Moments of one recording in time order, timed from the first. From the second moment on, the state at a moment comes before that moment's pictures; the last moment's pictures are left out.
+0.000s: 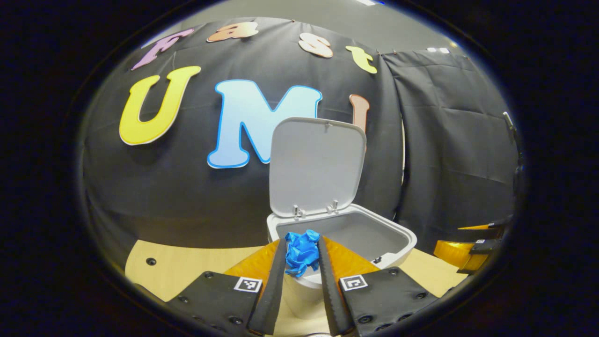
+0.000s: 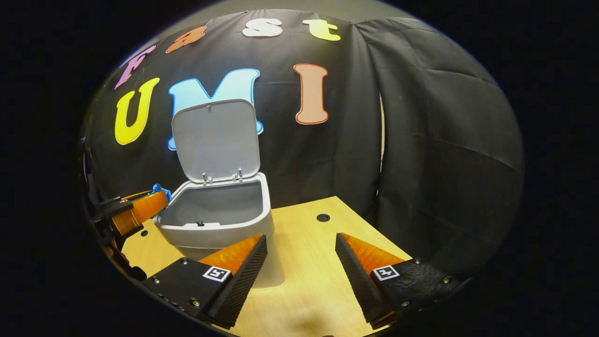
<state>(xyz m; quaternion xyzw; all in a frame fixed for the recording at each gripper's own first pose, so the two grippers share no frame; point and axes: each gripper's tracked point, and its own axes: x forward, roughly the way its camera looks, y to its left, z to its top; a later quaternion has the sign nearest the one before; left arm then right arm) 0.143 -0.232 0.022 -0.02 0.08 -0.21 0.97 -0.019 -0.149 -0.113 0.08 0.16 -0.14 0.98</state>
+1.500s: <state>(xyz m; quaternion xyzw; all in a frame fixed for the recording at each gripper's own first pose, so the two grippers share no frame) 0.141 -0.178 0.022 -0.02 0.08 -0.12 0.99 -0.018 -0.086 -0.130 0.07 0.18 -0.03 0.98</state>
